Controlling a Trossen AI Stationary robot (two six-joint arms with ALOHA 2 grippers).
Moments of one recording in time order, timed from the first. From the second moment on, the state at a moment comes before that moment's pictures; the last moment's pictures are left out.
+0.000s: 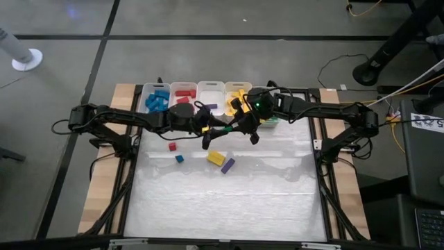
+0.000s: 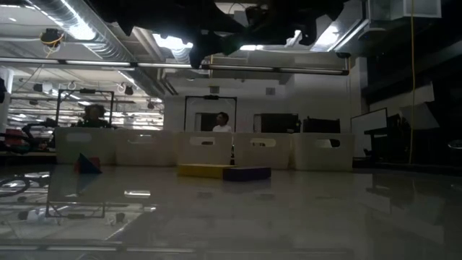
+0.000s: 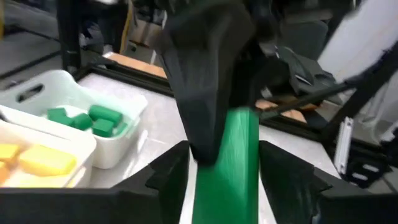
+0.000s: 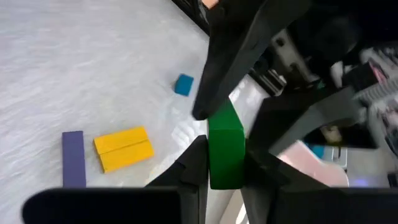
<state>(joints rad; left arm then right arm) 0.14 1.40 0.85 0.33 0.08 -0.26 -0.21 1.53 1.28 -0.32 -0.40 -0.87</state>
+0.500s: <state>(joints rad) 0.27 1.38 0.85 0.29 0.09 -0.25 -0.21 1.53 1.28 -0.46 0.05 -0.86</state>
